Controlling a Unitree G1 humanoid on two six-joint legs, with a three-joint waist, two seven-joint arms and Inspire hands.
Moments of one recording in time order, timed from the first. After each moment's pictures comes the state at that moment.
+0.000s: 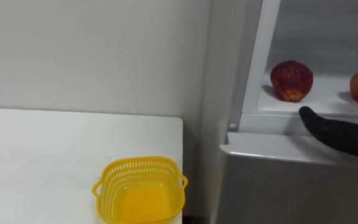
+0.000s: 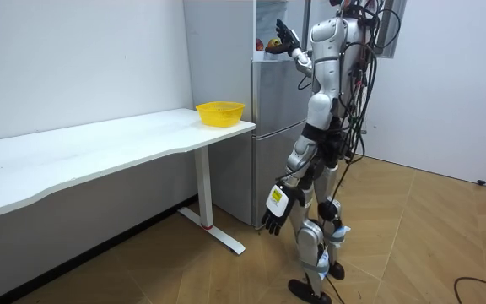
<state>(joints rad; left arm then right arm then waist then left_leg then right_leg) 0.23 0.21 0.08 1.10 0.45 0.01 -0.01 -0.26 -0.38 -0.14 -0.09 -0.18 -0.17 -0.45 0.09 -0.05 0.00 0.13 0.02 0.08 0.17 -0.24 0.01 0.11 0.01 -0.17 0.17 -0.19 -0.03</state>
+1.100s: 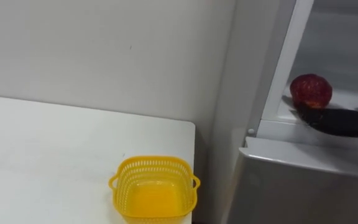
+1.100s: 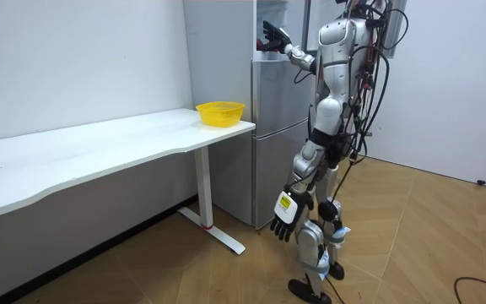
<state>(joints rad) 0.23 0.24 0.08 1.08 0.47 0.05 -0.06 -0.43 -0.46 -0.14 0.18 -0.03 -0.11 -0.28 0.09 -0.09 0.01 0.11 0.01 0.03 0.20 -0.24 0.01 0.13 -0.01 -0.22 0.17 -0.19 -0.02</state>
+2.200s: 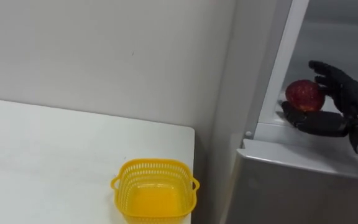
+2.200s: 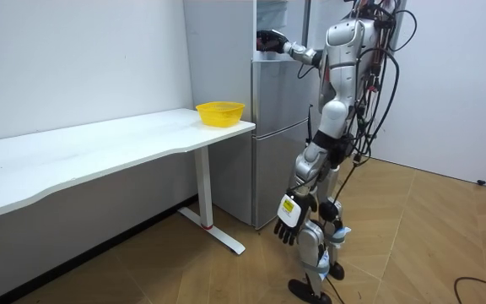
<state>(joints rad) 0.24 0.26 0.08 1.04 0.46 0.11 -0.12 -0.52 -0.59 -0.06 0.36 0.06 -0.06 -0.03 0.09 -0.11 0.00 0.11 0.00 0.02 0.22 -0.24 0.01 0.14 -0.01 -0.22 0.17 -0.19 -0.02</state>
